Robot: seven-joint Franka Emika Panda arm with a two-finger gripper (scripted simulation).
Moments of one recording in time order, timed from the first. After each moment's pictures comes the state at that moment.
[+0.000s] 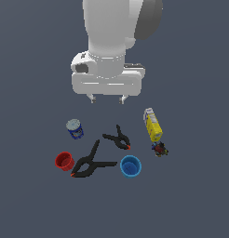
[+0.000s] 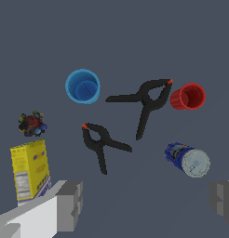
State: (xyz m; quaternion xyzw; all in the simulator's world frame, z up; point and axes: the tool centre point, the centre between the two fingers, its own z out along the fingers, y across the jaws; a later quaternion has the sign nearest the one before) arm -0.002 -0.023 0.323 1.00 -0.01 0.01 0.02
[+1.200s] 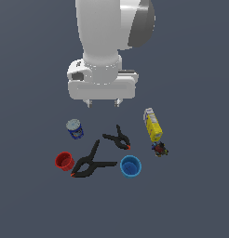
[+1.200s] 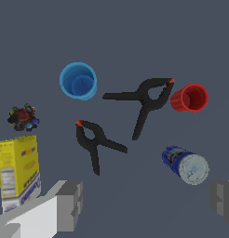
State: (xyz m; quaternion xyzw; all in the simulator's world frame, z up) arm -0.003 -0.038 0.305 1.00 0.02 0.00 0.02
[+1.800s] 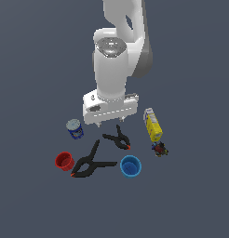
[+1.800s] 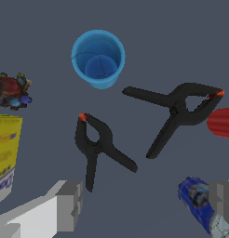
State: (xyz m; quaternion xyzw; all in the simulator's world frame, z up) arm 0.004 -0.016 0.211 0.99 0.15 0.00 0.02
